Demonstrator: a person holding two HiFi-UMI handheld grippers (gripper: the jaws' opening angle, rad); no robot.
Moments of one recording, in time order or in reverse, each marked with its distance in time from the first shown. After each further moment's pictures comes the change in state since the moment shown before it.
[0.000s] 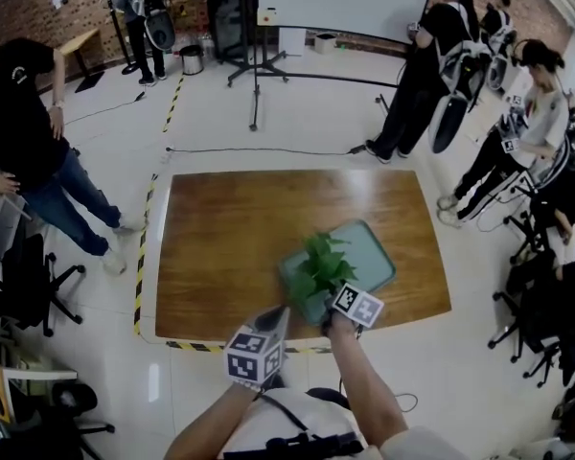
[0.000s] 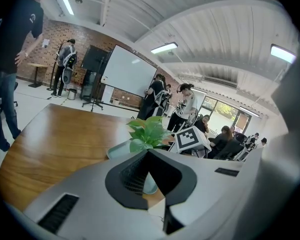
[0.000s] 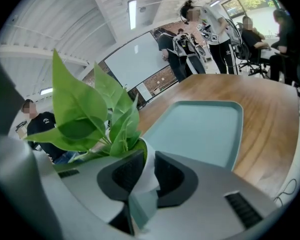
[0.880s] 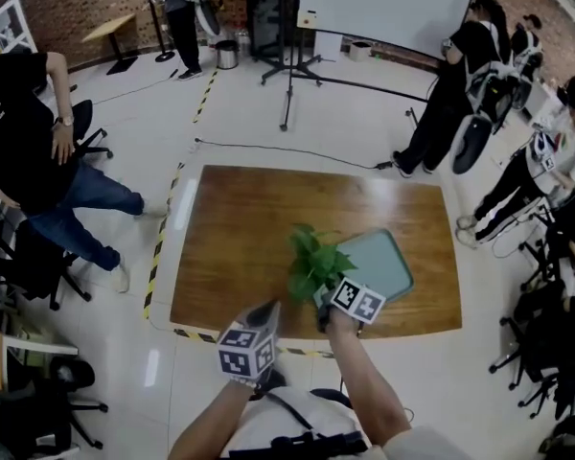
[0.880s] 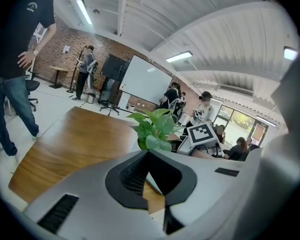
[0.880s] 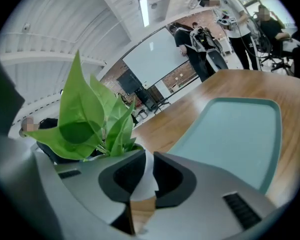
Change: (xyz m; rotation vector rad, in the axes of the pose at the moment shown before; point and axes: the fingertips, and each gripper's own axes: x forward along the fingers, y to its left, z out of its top) left arm -0.045 0.053 0.011 -0.103 -0.098 0.158; right arm 0.012 0.102 -0.004 -0.057 0.039 0.222
